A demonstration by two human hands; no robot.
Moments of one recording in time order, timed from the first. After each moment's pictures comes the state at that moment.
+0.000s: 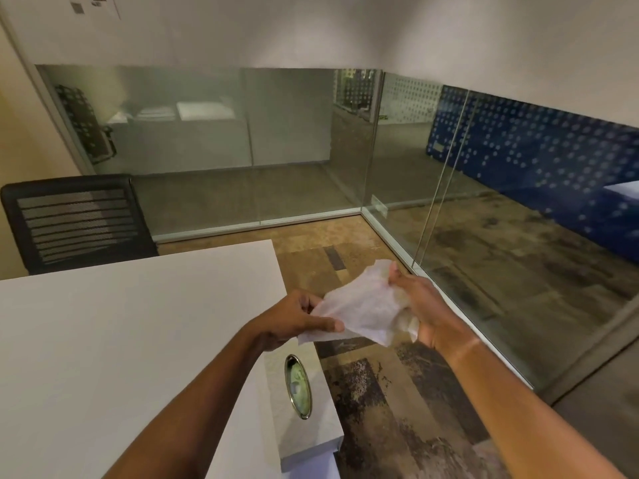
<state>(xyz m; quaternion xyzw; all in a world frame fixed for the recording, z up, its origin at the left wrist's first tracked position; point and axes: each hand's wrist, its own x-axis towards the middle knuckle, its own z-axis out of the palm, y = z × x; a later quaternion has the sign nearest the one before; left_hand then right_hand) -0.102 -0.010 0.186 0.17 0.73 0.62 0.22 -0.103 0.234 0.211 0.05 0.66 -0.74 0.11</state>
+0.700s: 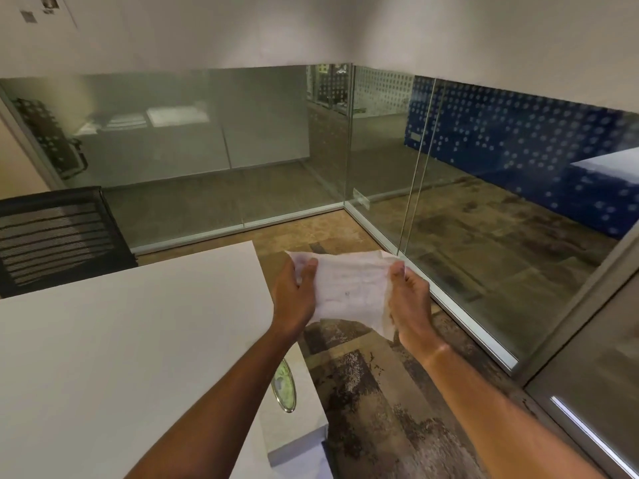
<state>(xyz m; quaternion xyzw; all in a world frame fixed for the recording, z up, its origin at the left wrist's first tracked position) -0.102 0.066 0.186 -0.03 0.75 0.65 -0.13 -0.082 0.240 0.180 0.12 0.70 -0.69 -0.16</state>
